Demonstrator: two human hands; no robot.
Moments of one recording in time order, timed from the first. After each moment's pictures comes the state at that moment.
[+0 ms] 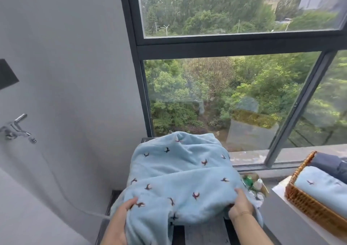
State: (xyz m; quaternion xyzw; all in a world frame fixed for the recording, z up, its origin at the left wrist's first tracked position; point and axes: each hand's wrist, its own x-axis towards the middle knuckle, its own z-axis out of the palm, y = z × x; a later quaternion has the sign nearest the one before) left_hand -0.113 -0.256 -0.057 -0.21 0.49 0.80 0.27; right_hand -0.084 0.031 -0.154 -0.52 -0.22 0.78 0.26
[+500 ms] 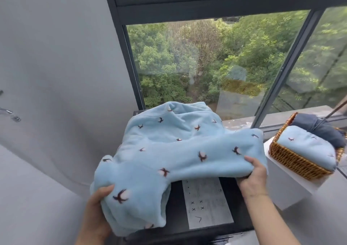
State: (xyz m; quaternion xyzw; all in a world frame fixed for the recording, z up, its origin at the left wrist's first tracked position) left_hand -0.083 -0.329 -0.075 -0.09 0.45 0.85 0.26; right_hand -0.006 0.025 -0.122 -0.40 -0.20 0.84 0.32
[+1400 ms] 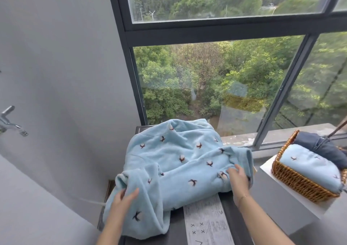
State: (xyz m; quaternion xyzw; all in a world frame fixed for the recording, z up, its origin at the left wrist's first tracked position) left_hand -0.131 -0.289 -0.130 -0.17 0.73 0.62 0.22; right_hand -0.050 0.035 -0.155 -0.46 -0.56 0.66 0.20
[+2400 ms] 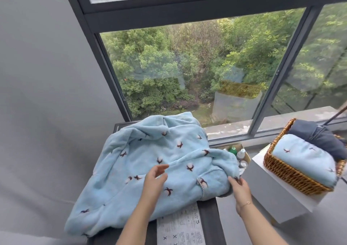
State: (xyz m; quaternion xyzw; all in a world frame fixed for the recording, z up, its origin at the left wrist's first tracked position) left_hand -0.139 -0.099 -0.141 0.04 0.78 0.59 0.21; right_hand -0.027 0.137 -0.228 -0.51 -0.49 0.69 0.17
